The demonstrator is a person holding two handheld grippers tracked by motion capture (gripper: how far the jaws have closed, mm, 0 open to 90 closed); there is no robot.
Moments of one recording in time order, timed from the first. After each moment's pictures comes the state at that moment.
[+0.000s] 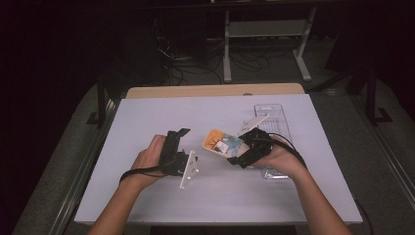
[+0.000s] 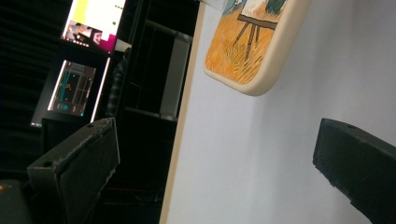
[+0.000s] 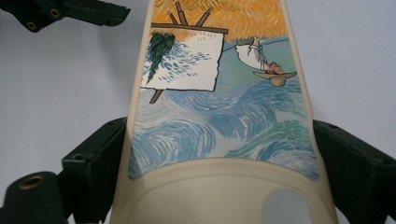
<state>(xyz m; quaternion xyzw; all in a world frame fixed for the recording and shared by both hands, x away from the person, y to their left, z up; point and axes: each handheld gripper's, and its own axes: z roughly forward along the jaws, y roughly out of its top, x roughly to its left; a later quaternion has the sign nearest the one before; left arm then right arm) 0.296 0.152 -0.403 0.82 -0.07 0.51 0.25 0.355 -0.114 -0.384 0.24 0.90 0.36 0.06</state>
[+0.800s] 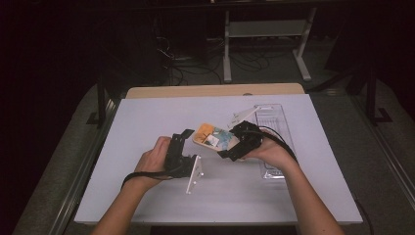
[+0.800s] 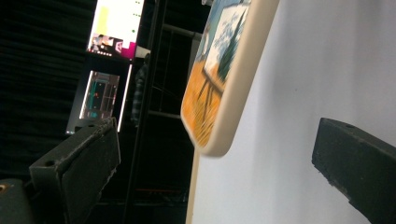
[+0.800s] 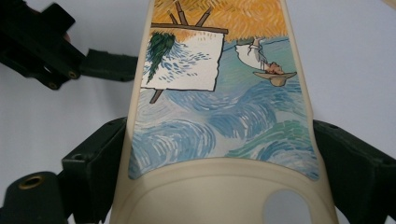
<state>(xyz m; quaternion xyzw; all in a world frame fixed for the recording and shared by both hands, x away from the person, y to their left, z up) 0.291 0.140 -0.412 0.79 -0.09 0.56 0.22 0.371 -0.090 -0.373 0.23 0.90 0.37 0.06</state>
